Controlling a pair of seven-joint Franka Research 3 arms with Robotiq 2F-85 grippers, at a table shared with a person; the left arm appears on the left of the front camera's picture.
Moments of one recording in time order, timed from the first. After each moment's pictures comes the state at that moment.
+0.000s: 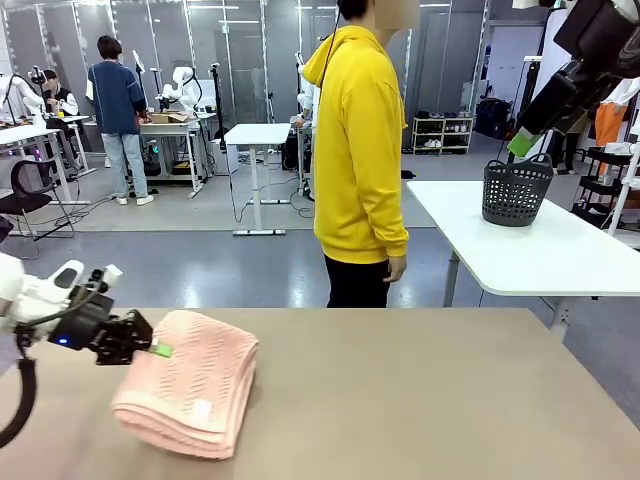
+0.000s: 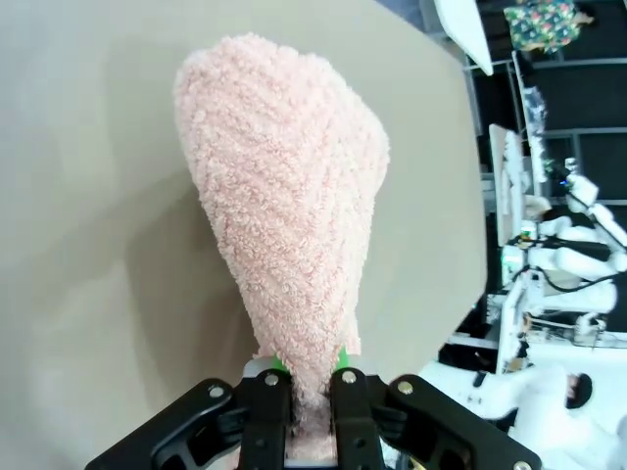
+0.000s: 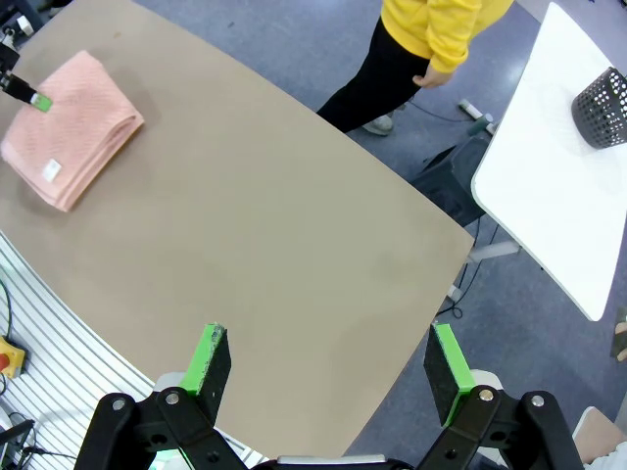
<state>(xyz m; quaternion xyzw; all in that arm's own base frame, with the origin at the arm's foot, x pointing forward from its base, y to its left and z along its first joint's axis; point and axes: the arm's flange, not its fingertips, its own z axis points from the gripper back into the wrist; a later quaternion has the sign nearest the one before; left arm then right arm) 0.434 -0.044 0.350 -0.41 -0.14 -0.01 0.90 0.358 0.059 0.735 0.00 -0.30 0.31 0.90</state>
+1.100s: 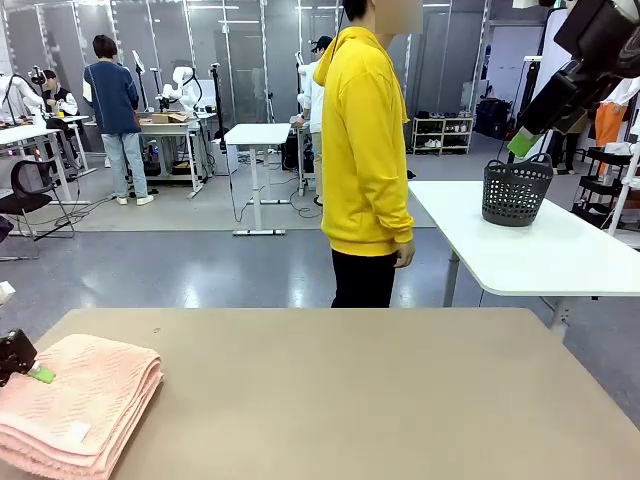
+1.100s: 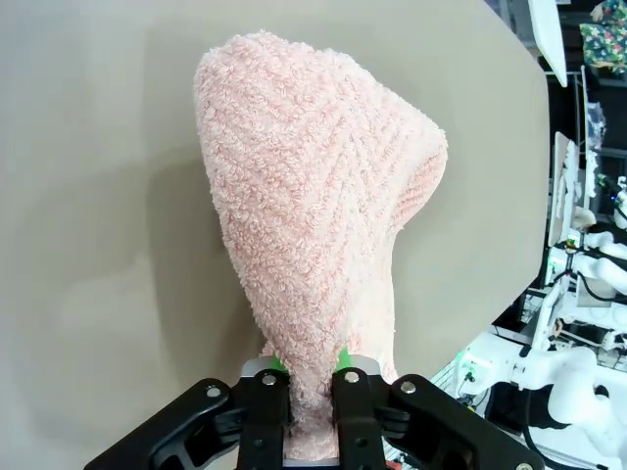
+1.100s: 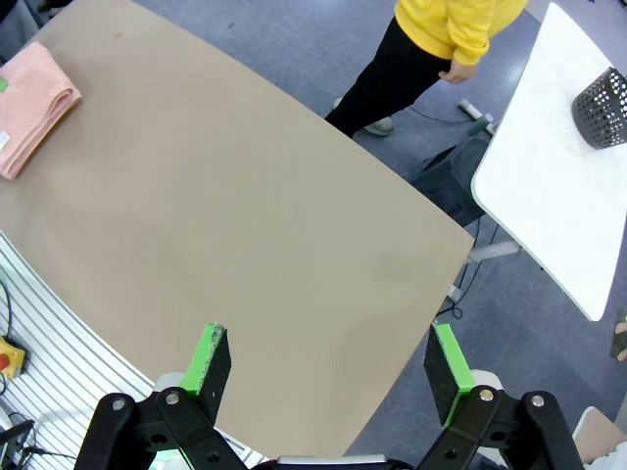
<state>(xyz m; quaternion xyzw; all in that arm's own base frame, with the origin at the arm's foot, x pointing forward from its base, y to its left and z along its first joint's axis) 0.408 0.119 0.344 -0.35 -0.09 0.02 0.93 0.358 0.059 0.735 0.00 -0.30 0.31 0.90</state>
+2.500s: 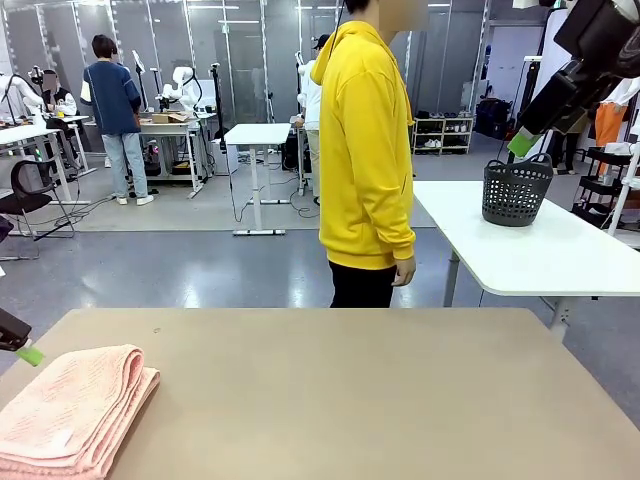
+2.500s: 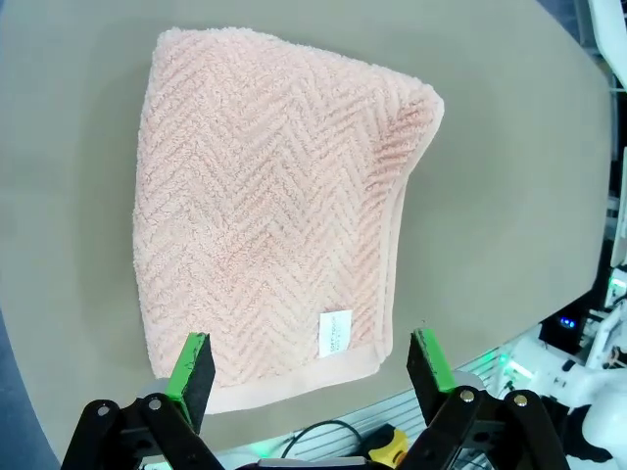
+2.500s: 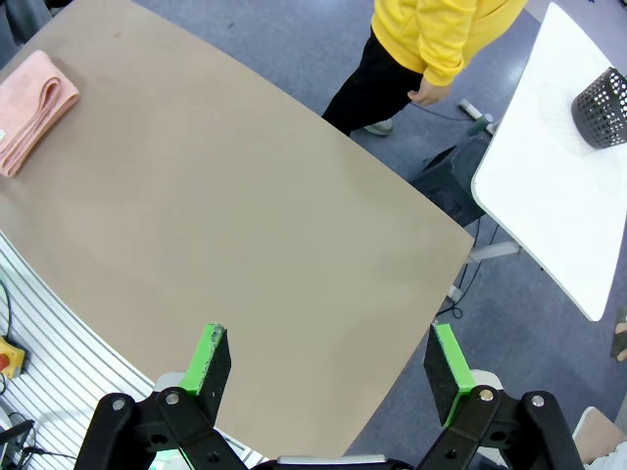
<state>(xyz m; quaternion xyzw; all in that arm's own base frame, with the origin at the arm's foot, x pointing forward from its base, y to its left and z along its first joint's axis) 0.372 0.092 0.406 -0.24 -0.09 0.04 0.97 0.358 0.059 0.735 0.00 -0.30 0.31 0.90</state>
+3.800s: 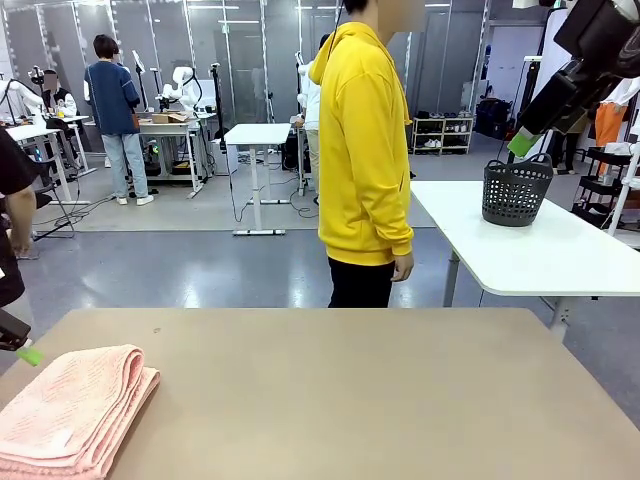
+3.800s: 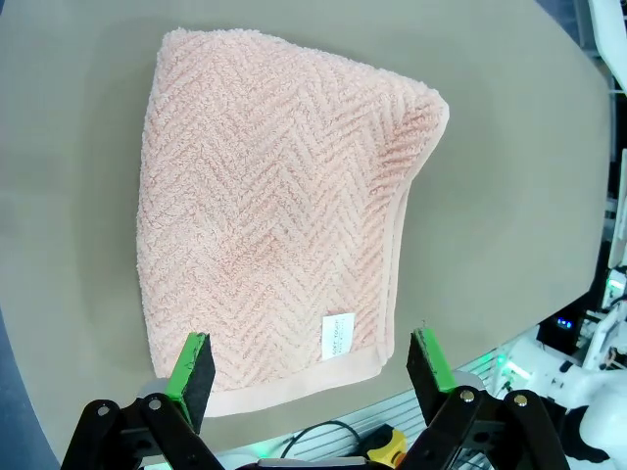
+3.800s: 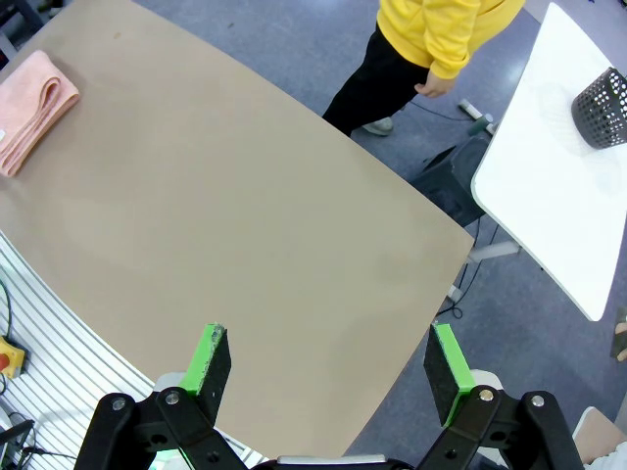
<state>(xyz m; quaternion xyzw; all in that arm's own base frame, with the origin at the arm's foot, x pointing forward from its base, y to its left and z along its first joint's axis) 0.374 0.095 0.404 -0.24 -0.09 0.04 0.97 0.358 0.059 0.735 0.00 -0.30 0.31 0.90</state>
